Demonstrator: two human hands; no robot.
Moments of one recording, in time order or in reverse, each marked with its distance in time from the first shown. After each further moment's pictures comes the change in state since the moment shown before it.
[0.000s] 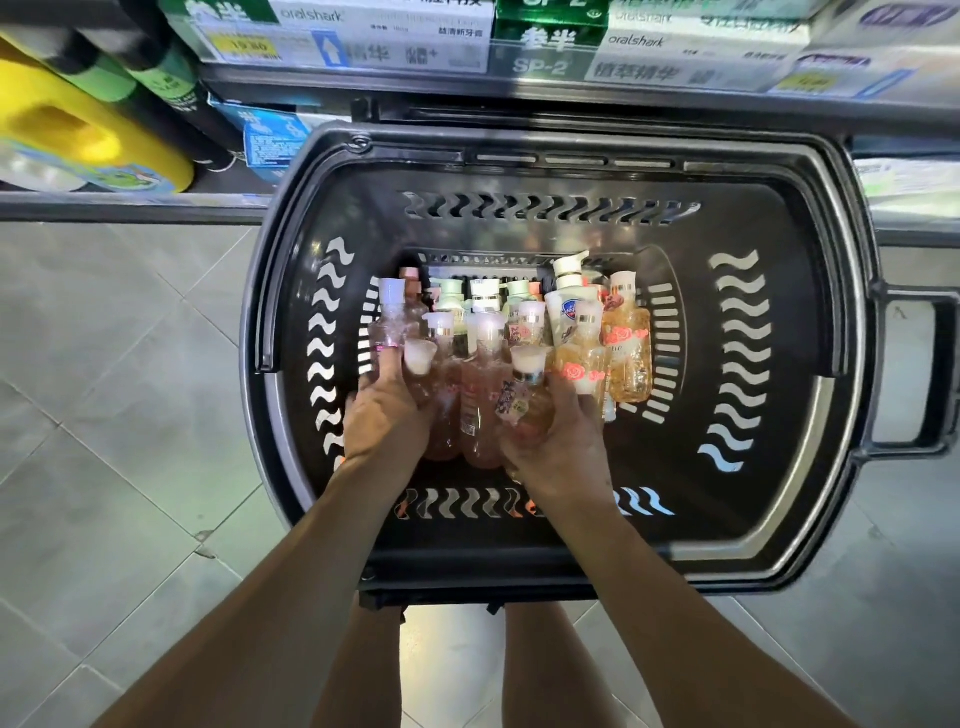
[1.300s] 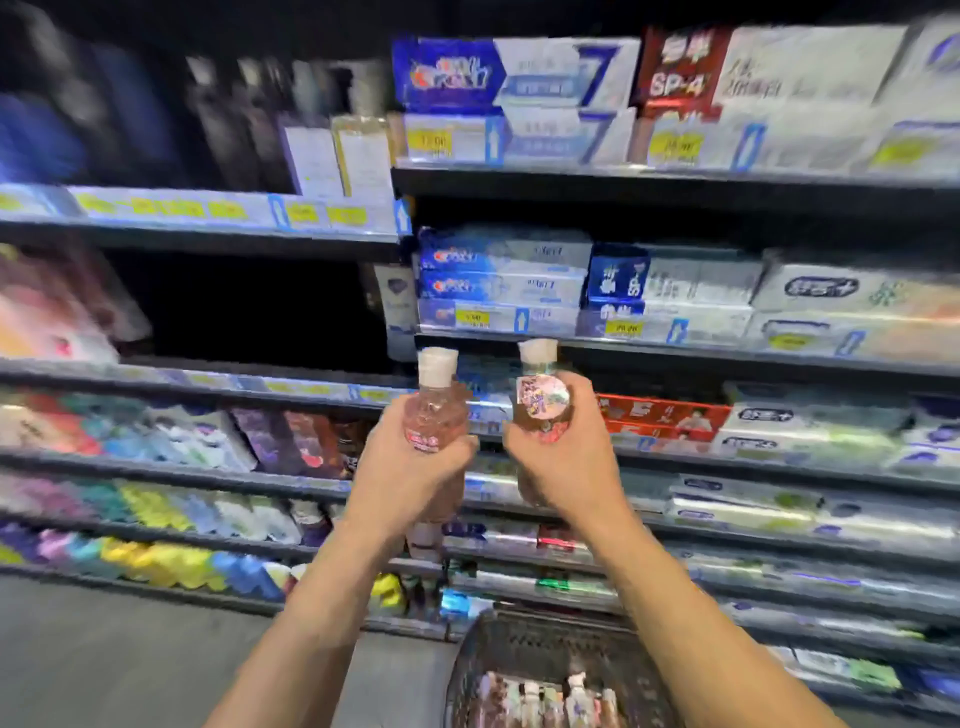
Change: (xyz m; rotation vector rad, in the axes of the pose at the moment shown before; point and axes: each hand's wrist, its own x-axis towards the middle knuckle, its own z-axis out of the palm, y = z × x) left_hand -0.534 0.089 -0.591 -1.179 0.358 0.884; right_hand -0.489 -0.462 -0.390 0.581 0.216 -1.042
